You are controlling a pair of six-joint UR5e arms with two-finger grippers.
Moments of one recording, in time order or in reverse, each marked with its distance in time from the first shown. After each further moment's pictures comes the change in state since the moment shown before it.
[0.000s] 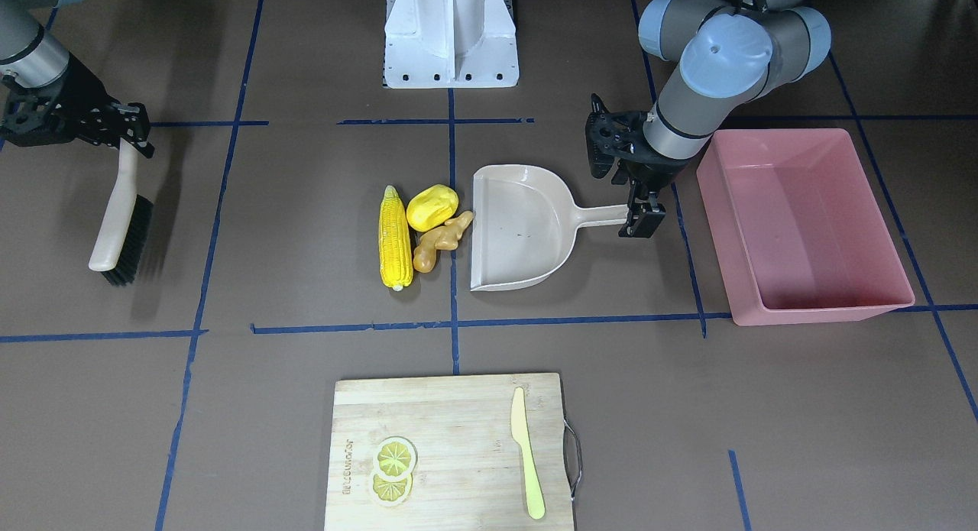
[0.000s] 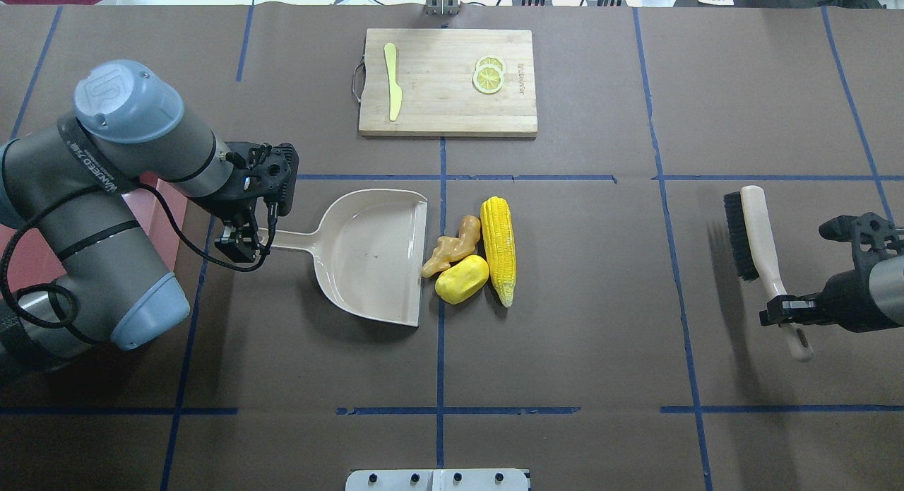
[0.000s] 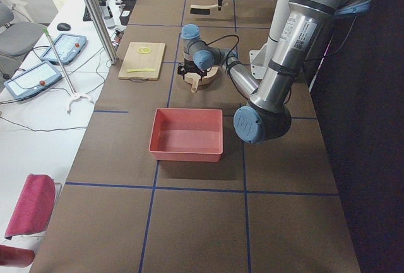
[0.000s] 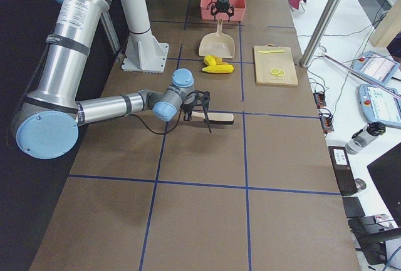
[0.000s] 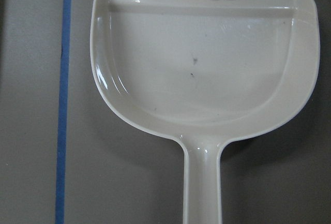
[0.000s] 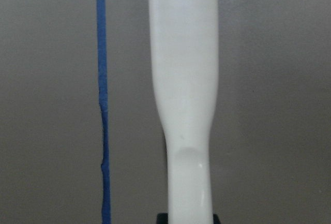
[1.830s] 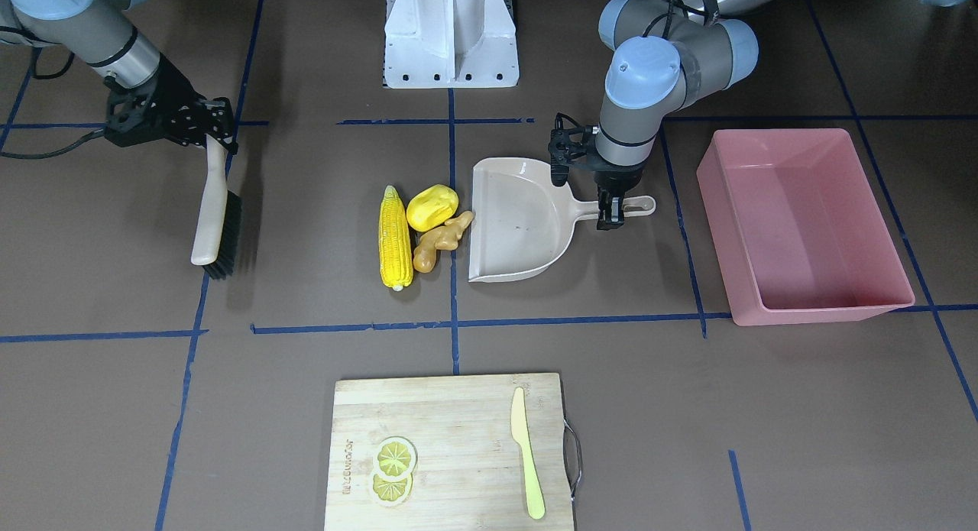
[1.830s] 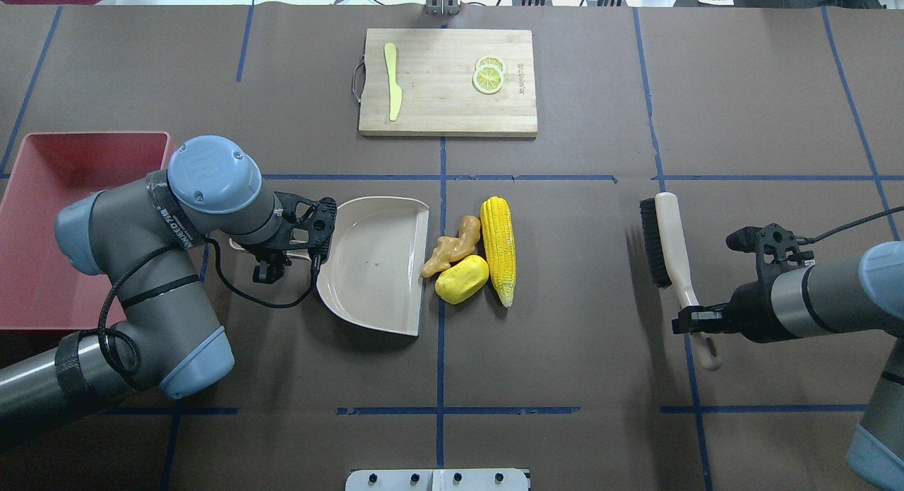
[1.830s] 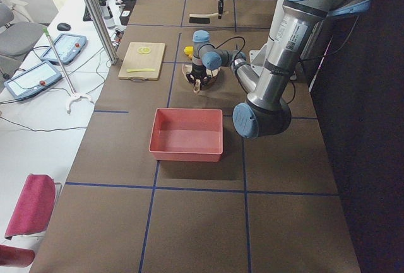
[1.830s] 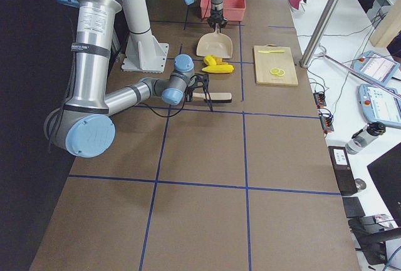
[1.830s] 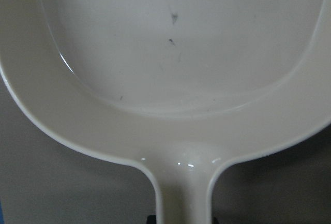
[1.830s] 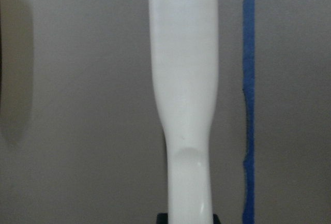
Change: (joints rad) left arm 0.129 -0.041 0.051 0.057 0.214 0.000; right arm -0.176 0.160 0.011 -0.001 -0.102 0.143
